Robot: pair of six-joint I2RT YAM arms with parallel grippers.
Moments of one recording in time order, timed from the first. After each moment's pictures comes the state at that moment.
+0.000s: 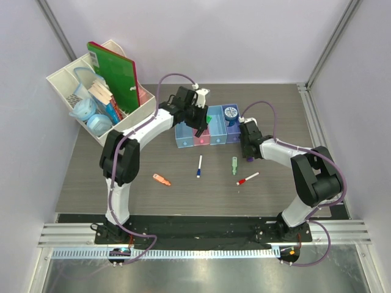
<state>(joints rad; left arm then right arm) -0.53 2.02 1.67 -0.43 0.29 -0.11 0.38 1.64 0.88 -0.24 0.30 0.17</state>
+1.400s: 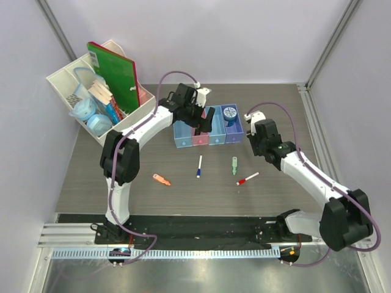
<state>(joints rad) -0.54 2.06 1.75 -0.51 0.28 -0.04 0.37 1.24 0.83 -0.37 0.26 -0.09</state>
